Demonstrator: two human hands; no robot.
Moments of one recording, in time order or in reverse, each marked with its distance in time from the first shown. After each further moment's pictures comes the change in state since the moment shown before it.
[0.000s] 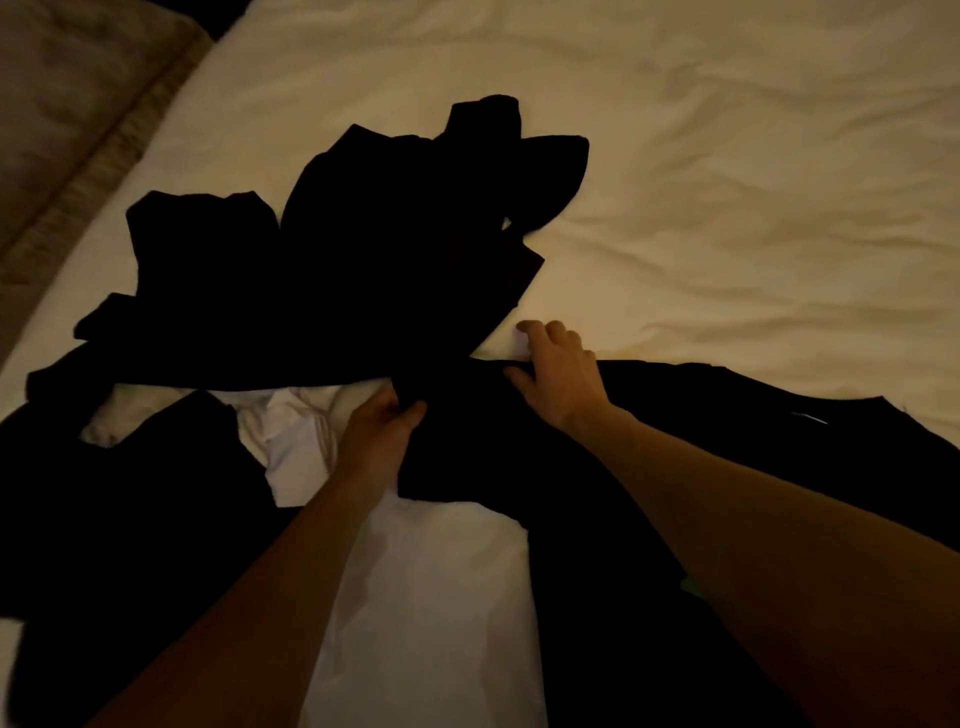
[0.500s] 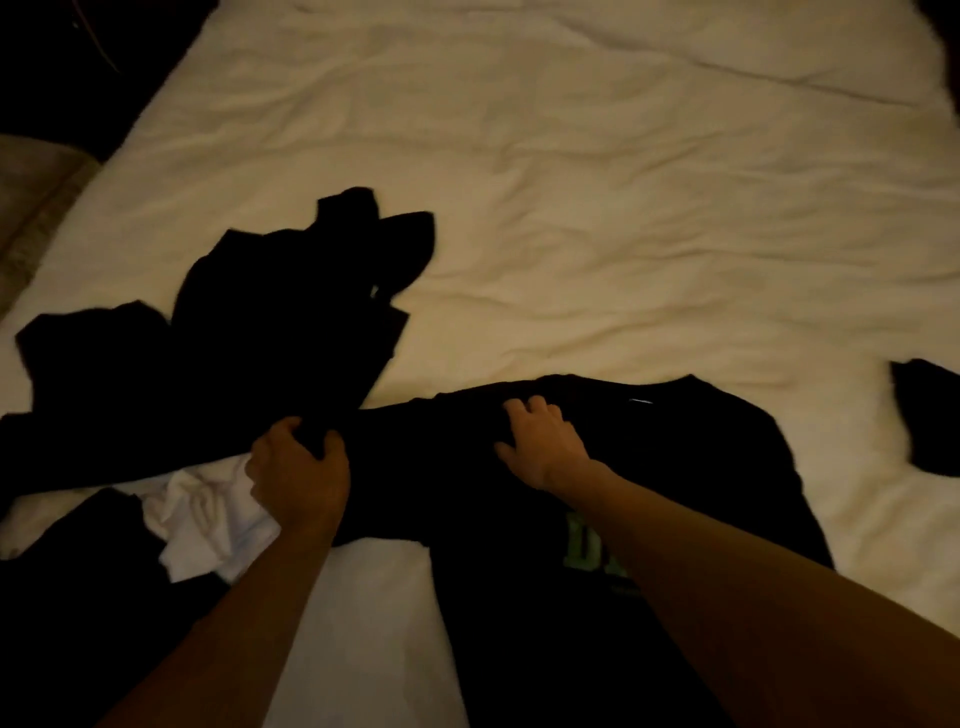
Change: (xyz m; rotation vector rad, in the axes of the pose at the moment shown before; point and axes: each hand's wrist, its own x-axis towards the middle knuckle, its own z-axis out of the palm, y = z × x) left_hand -0.034 0.034 0.034 0.528 0.409 0.188; right_hand -0.102 0.052 -0.050 -0.052 -0.155 0.245
